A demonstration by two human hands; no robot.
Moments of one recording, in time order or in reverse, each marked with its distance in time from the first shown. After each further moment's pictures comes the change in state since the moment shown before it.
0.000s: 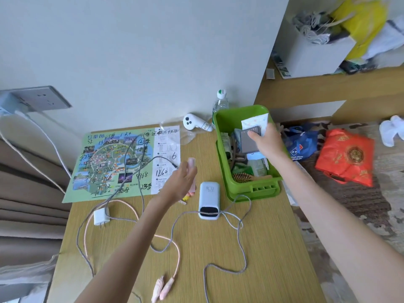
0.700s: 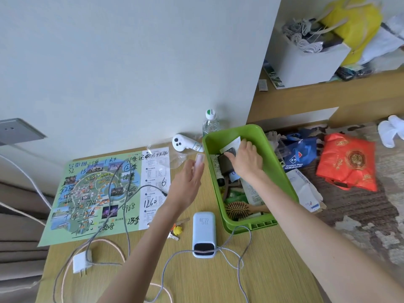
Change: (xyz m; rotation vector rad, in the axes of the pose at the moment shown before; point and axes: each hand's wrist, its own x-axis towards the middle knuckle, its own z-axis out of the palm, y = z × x) left_hand 0.072 0.056 0.008 0.040 0.101 0.252; right_hand 0.059 0.010 0.062 -0.608 -0.069 -0.087
